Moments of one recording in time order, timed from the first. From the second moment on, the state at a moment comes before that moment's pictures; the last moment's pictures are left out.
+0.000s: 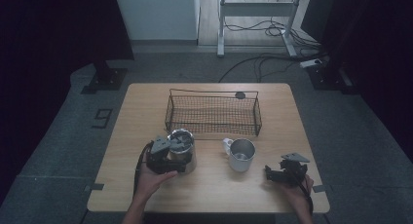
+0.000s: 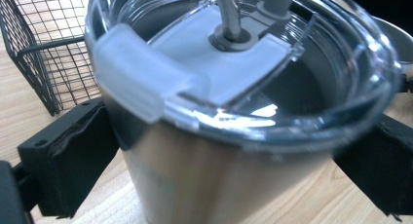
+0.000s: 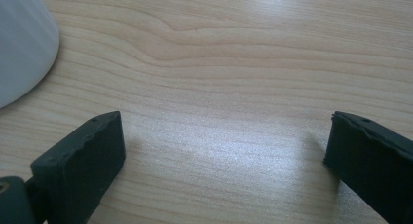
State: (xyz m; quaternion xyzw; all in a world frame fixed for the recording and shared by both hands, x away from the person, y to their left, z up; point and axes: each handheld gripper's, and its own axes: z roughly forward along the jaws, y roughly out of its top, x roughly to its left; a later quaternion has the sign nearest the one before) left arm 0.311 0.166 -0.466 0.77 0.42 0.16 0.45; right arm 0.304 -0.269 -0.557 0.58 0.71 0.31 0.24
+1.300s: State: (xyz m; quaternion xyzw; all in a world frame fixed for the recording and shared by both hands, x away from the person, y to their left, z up) left arm 0.322 0.161 -0.473 0.77 0.40 0.20 0.45; right arm 0.304 -0.270 -0.556 0.58 0.71 0.31 0.24
